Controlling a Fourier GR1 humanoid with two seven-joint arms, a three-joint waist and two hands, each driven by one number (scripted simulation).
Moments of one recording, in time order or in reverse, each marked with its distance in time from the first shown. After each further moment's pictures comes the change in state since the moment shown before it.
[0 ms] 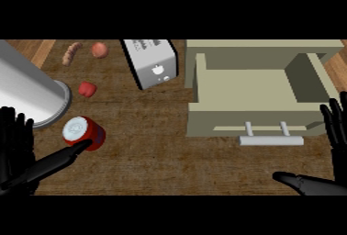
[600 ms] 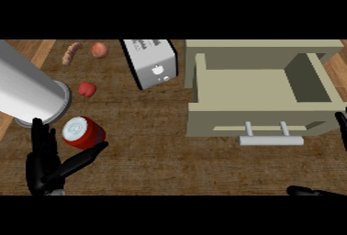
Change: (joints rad) left arm 0.009 -0.003 -0.028 0.320 0.097 0.095 -0.291; right arm 0.057 -0.004 -0.046 -0.086 -0.035 0.046 0.030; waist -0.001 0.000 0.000
